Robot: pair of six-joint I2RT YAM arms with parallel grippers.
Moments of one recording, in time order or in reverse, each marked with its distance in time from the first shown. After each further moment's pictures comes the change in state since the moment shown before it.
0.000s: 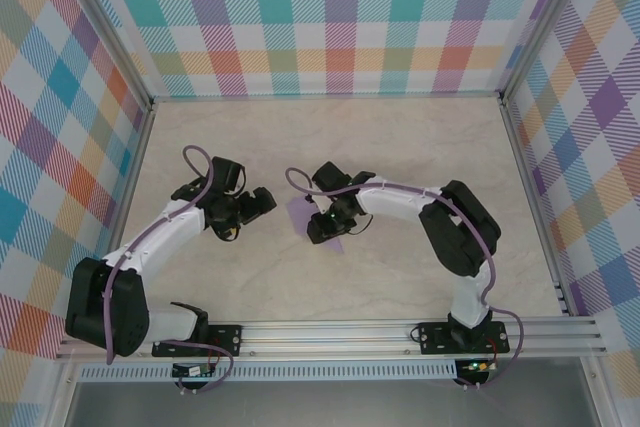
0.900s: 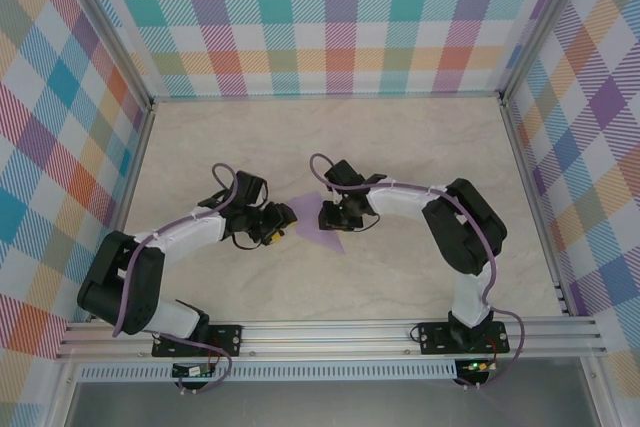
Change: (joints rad) left arm -0.138 0.133 -0.126 0.341 0.248 -0.232; right arm -0.084 0.000 -0.105 0.173 0.067 0.347
